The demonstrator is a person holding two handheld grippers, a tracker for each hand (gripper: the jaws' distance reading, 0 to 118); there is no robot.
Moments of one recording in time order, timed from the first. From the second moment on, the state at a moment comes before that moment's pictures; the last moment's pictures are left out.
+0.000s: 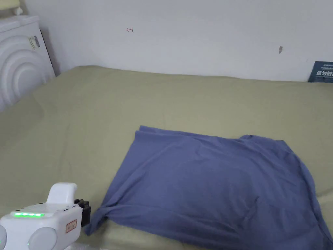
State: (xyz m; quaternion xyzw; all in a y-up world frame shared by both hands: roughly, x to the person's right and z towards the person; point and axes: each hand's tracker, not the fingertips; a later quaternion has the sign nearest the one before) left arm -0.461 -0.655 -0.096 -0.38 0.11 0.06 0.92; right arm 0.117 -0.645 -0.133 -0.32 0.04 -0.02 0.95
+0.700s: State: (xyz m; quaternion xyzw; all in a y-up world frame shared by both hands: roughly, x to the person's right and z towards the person) left arm -0.457 -0.699 -0.135 -0.46 0.08 0.06 0.88; right arm 0.123 -0.673 -0.138 -0.38 0.06 -0.04 0.92
